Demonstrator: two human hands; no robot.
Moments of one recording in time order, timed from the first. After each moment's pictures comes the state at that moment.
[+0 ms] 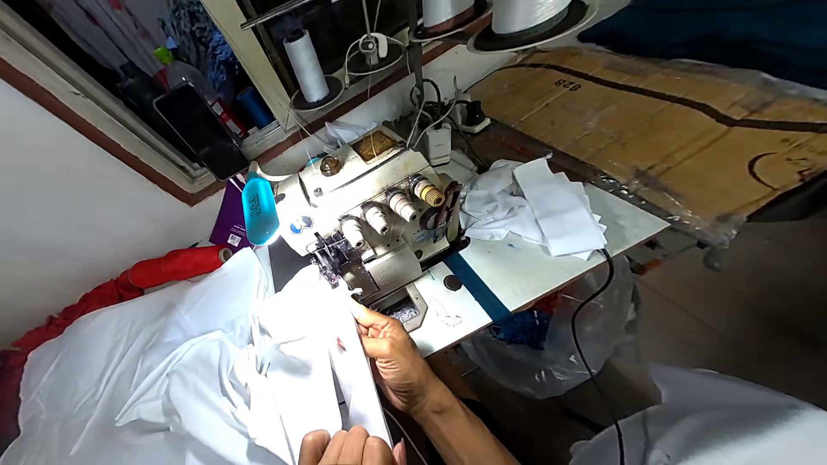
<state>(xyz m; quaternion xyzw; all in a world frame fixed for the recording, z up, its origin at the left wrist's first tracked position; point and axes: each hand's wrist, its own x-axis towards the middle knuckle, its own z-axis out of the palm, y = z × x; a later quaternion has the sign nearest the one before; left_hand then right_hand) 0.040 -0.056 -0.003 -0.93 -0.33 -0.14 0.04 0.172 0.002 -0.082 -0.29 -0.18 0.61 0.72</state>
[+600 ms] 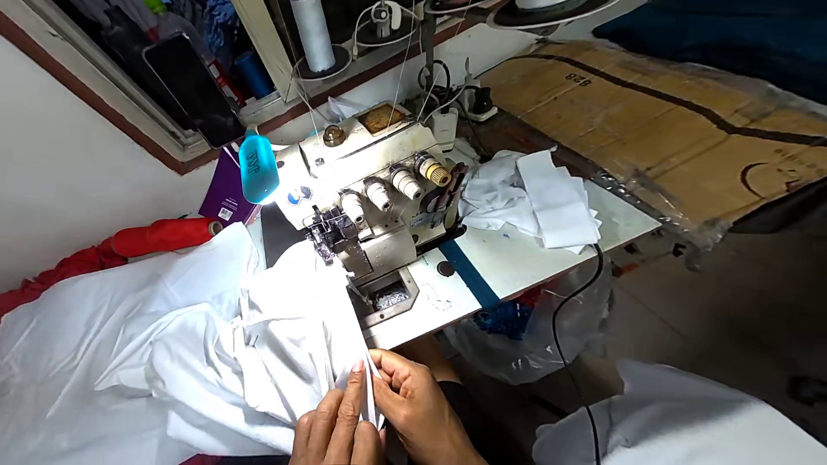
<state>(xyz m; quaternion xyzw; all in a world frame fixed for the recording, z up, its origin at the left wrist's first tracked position) 0.028 -0.064 -0.025 -0.93 -0.33 -0.12 0.02 0.163 -0.079 -0.093 -0.52 -0.34 0.50 0.60</state>
